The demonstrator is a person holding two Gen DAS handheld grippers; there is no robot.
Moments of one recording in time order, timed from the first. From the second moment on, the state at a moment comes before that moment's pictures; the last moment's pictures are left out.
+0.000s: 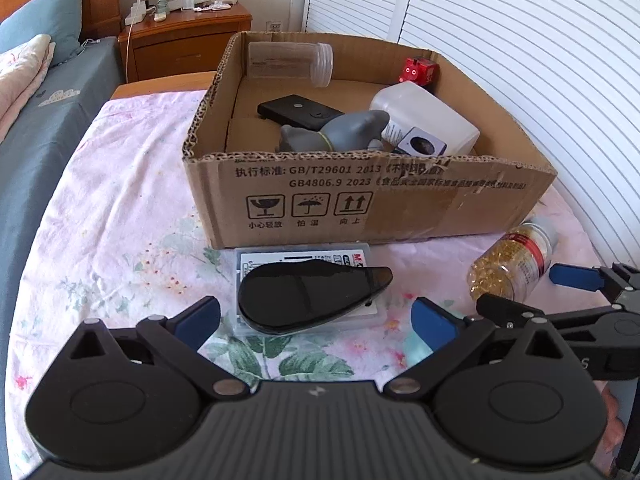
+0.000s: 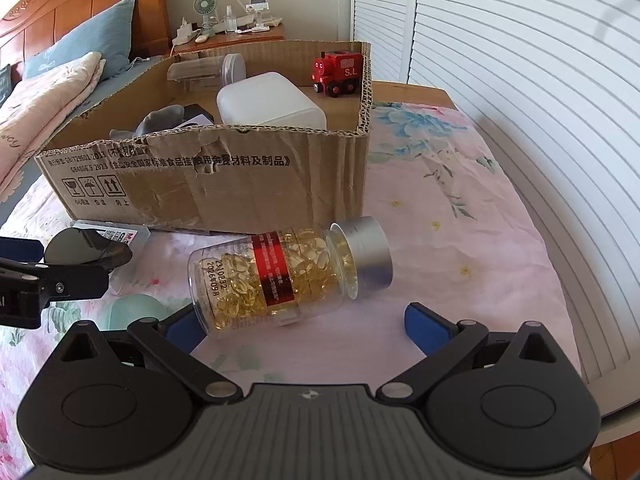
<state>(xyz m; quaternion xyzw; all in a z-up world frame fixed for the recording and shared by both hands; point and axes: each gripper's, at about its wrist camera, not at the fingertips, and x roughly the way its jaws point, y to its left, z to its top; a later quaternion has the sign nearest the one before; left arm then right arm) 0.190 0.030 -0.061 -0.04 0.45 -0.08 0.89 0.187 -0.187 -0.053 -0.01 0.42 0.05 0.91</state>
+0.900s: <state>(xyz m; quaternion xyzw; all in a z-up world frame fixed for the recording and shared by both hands) 0.199 0.006 -0.070 0.03 0.44 -0.01 0.90 0.186 -0.184 -0.056 -0.05 0.41 0.07 0.91</state>
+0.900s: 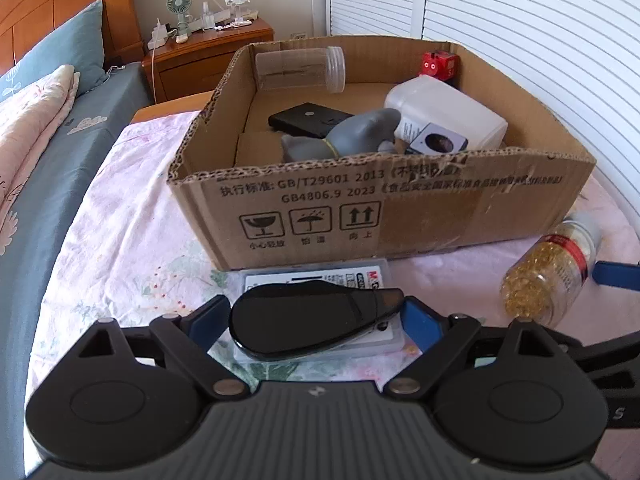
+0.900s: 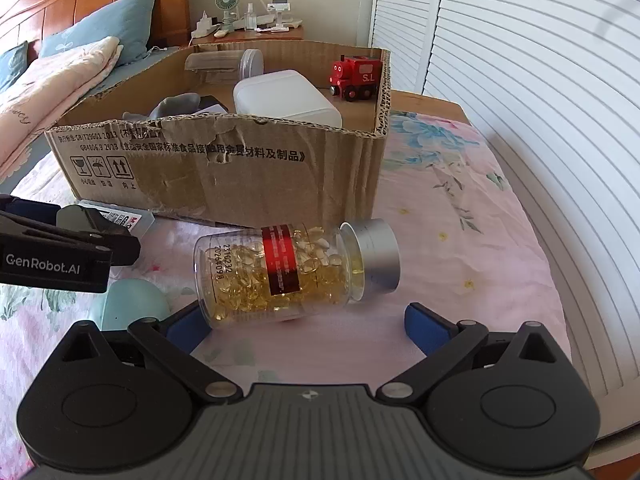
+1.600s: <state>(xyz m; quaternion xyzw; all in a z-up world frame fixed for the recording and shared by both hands) 0.197 0.022 -0.069 -0.03 0.45 0.01 0.89 0.197 -0.176 -0.046 -0.07 0.39 0.11 0.91</state>
